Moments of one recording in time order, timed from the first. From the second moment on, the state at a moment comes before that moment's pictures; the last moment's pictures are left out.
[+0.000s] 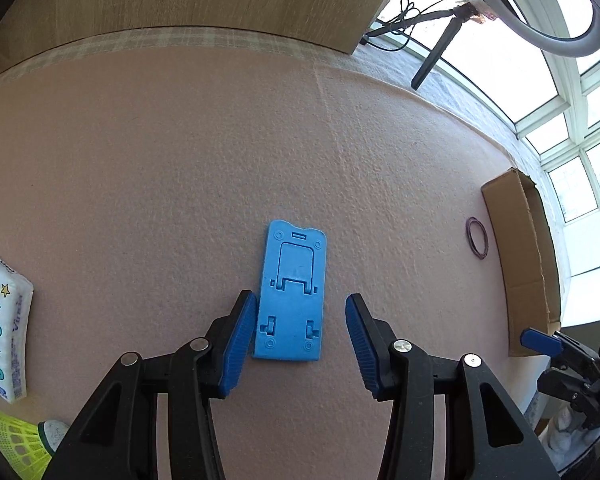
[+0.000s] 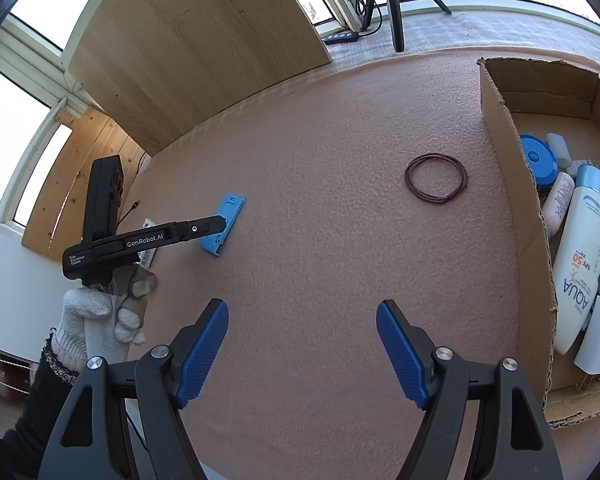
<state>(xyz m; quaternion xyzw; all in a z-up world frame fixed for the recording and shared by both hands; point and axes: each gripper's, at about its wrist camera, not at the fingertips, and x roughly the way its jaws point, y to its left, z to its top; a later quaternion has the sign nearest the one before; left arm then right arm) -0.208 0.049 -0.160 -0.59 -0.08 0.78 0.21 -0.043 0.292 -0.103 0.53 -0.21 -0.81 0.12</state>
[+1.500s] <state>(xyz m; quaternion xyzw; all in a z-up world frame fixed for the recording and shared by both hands) -0.175 0.067 -0.155 -0.56 -0.02 0.81 0.19 -0.176 0.180 -0.160 0.60 -0.14 -0.76 0.19</state>
